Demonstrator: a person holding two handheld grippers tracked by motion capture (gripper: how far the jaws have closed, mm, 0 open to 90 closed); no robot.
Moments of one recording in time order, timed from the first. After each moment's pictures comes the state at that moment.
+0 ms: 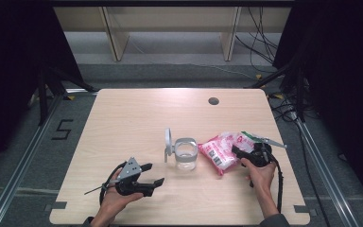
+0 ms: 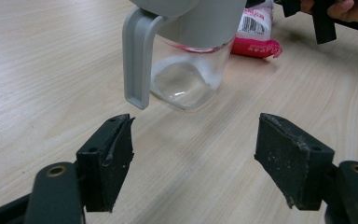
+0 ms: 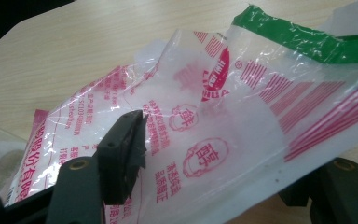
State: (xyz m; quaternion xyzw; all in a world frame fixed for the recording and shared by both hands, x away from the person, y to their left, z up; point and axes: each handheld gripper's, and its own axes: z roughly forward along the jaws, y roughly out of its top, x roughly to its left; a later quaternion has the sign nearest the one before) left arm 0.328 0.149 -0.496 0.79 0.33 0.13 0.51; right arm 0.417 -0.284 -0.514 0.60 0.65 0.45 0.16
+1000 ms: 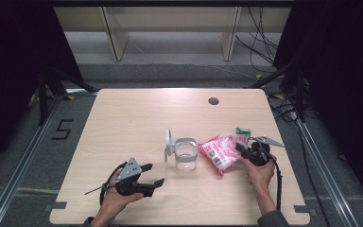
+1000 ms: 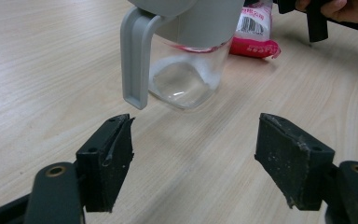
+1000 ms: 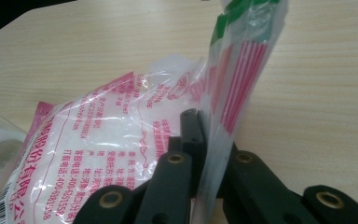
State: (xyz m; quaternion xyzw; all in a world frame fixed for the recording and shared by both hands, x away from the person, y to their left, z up) left arm 0.328 0.149 -0.497 0.79 0.32 0.13 0.50; right arm 0.418 -0.280 -0.510 0.56 0.68 0.45 0.18
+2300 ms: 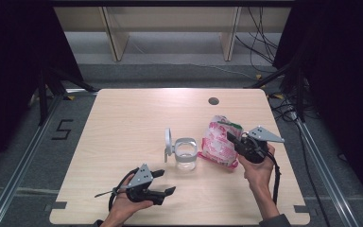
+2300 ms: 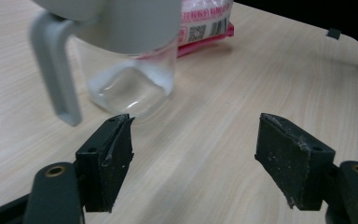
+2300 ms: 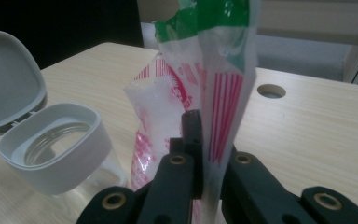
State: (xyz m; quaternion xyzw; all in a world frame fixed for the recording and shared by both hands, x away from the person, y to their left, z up) left arm 0.313 0.111 -0.504 0.80 0.28 0.09 0.52; right arm 0.385 -0.236 -0.426 0.43 0.71 0.51 0.23
